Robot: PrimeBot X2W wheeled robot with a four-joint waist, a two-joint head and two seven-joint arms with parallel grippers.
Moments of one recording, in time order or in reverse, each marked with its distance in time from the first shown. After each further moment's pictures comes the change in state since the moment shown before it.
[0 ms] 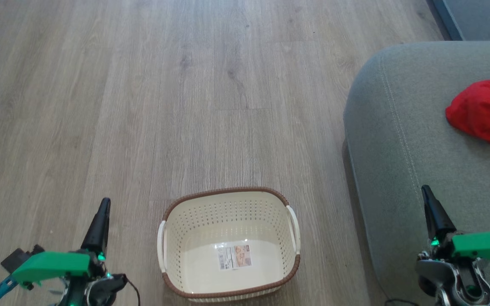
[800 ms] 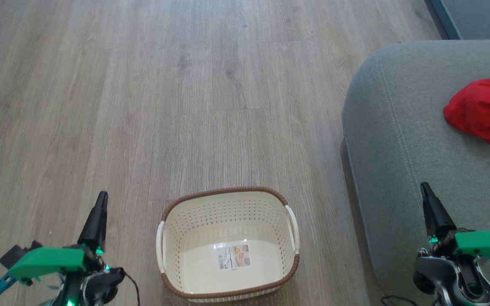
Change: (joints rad) left arm -0.017 -0.001 0.009 -0.006 -0.065 -0.001 0.016; right arm -0.013 0.006 -0.006 0.005 0.069 -0.001 0.021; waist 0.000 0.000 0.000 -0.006
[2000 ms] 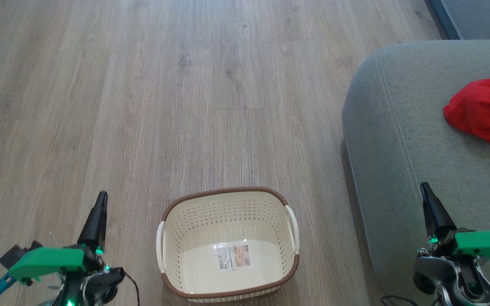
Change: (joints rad) left arm 0.000 0.000 0.001 0.000 0.000 0.000 0.000; right arm 0.000 0.002 -0.001 0.000 0.000 0.000 0.000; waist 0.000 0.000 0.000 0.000
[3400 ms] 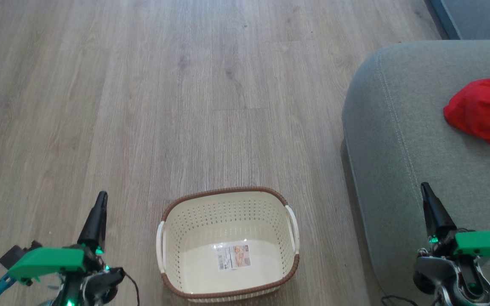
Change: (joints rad) left arm 0.000 0.000 0.001 0.000 0.000 0.000 0.000; right arm 0.000 0.000 -0.001 0.000 0.000 0.000 0.000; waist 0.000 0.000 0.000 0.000
